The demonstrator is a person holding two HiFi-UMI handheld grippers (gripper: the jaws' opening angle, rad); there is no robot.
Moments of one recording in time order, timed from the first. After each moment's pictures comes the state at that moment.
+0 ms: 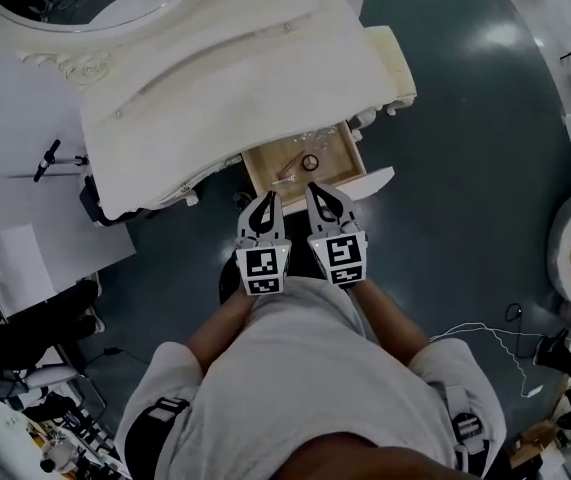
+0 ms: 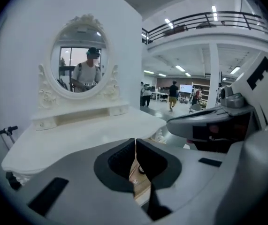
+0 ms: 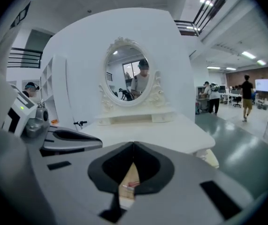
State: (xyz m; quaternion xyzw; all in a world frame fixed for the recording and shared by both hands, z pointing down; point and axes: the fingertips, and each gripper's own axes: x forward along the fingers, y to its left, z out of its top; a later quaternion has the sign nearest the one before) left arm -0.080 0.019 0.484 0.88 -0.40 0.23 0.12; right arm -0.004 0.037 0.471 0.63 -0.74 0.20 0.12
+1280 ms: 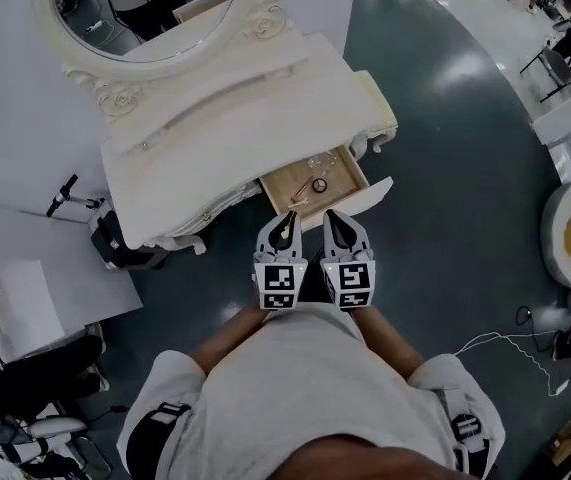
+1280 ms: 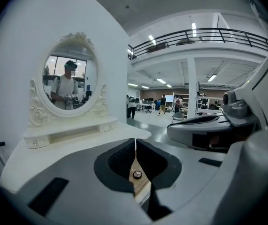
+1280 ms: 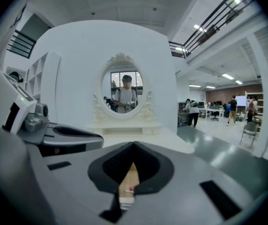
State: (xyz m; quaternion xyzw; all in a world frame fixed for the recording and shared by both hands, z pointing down) left arm -0.125 0.064 0.415 0.93 -0.31 0.16 0.07; right arm -0.063 0.101 0.405 0.73 -0.67 0.13 0.10
